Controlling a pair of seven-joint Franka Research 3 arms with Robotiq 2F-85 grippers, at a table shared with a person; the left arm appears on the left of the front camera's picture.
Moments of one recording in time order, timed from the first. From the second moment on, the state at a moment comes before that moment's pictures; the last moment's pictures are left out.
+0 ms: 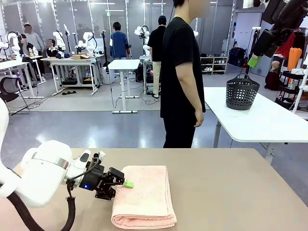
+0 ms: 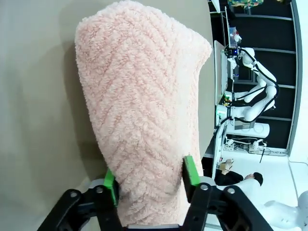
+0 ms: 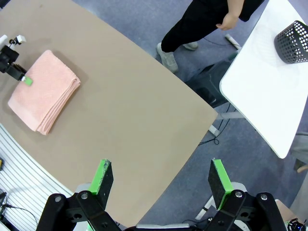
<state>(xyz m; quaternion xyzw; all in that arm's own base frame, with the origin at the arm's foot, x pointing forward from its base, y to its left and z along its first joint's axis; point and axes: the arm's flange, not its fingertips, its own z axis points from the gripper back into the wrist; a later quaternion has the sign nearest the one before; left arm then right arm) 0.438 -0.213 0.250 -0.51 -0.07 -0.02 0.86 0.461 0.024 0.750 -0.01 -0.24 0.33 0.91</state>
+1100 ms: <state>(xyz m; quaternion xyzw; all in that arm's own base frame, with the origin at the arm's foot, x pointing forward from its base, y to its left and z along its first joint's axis) 0.436 -0.214 0.248 -0.52 -0.08 -0.03 0.85 0.461 0.024 0.750 -0.01 -0.24 0.33 0.91</state>
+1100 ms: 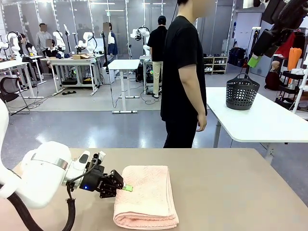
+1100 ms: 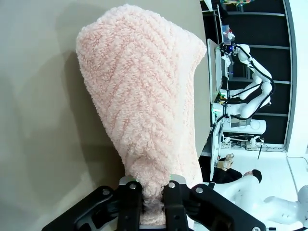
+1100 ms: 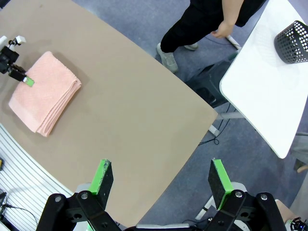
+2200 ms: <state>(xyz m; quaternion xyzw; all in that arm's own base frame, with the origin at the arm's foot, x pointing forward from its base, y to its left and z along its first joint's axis) 0.473 -0.049 0.351 -0.40 -0.11 -0.05 0.91 0.462 0.023 0.750 -0.01 -0.24 0.33 0.91</state>
